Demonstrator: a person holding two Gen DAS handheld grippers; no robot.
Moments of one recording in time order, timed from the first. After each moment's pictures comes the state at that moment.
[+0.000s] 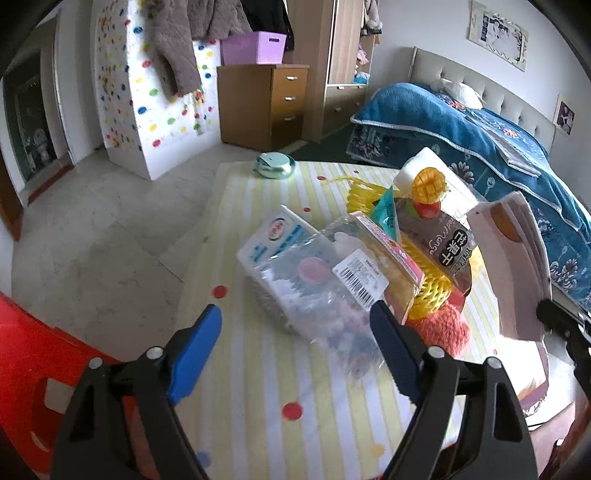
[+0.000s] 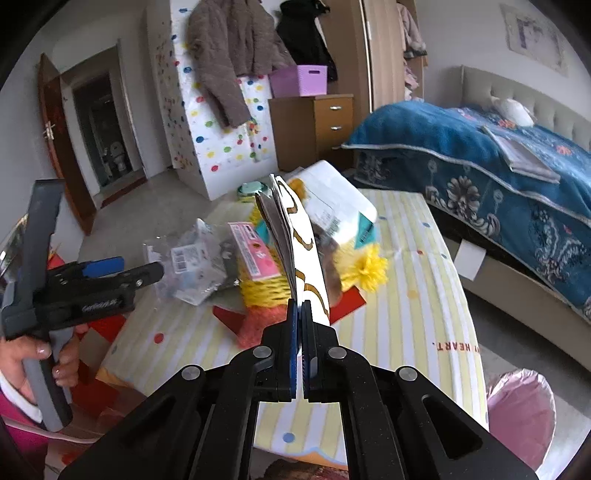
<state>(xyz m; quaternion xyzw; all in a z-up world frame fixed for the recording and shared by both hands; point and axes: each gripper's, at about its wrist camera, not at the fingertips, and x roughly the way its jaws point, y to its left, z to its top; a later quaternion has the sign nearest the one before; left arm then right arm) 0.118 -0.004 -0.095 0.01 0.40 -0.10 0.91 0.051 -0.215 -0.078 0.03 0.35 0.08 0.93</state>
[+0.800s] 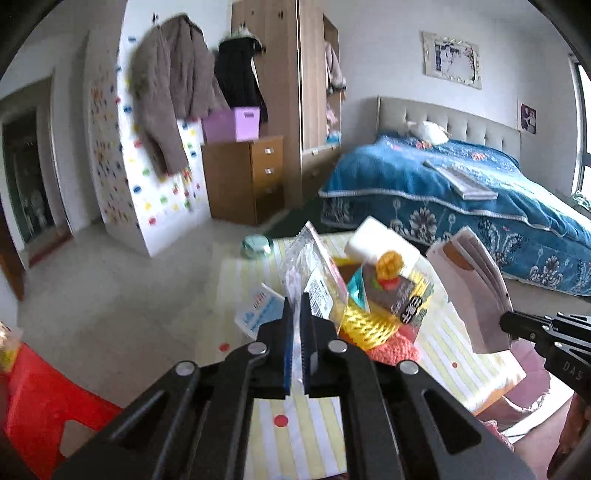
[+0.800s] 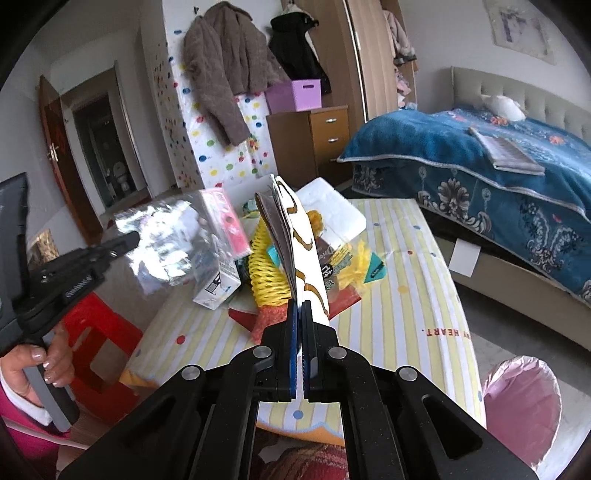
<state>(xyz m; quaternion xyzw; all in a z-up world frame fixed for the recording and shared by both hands) 0.032 -0.020 -0.021 0.05 0.25 -0.12 0.96 0.001 -0.228 -0.050 0.07 0.32 0.08 0.94</state>
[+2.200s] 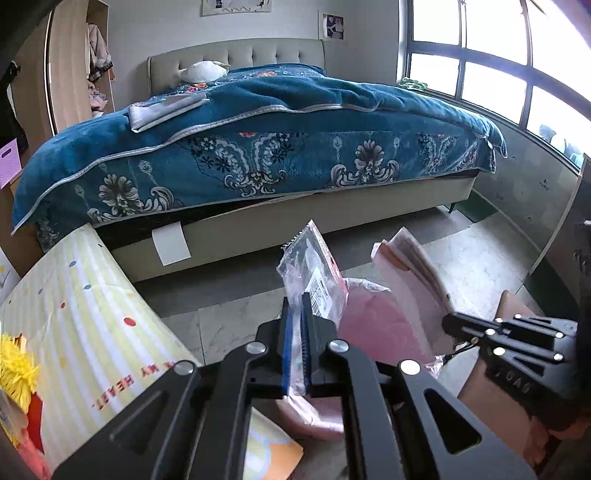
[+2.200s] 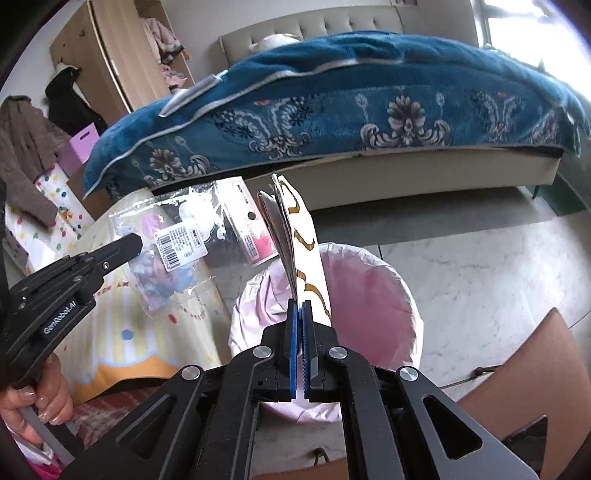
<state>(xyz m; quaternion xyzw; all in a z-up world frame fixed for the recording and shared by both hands) 0.010 -0.424 -0.140 0.19 0.32 -0.46 0.81 -0.121 -0.532 -0.177 0.25 0.36 -0.24 0.87</state>
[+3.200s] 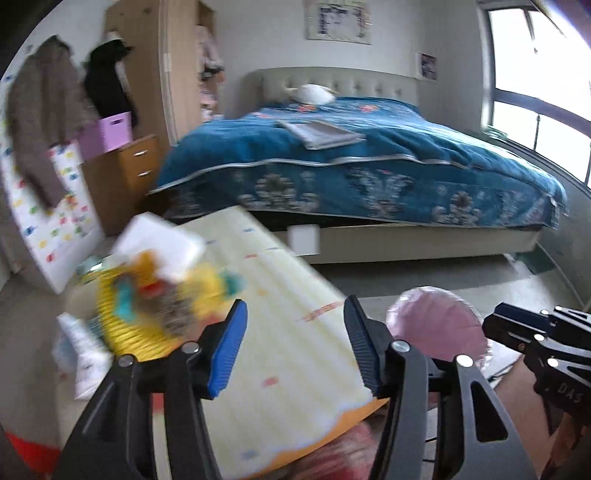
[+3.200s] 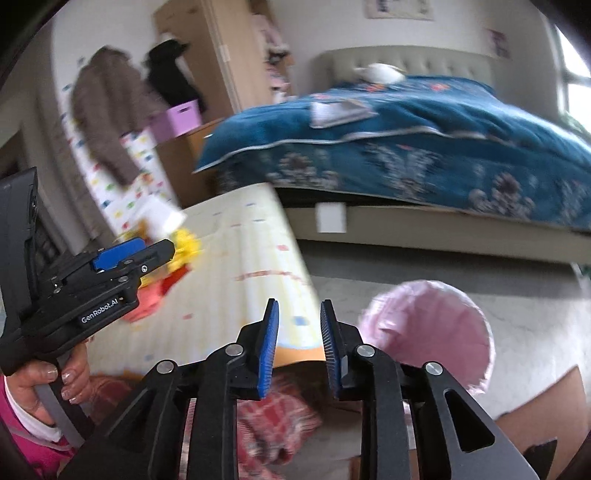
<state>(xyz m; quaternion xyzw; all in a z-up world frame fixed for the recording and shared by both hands) 0.022 -0.205 -0.064 0.12 0.29 -0.29 0.90 -0.096 -0.370 -0.081 0.15 0.32 -0.09 0.93</state>
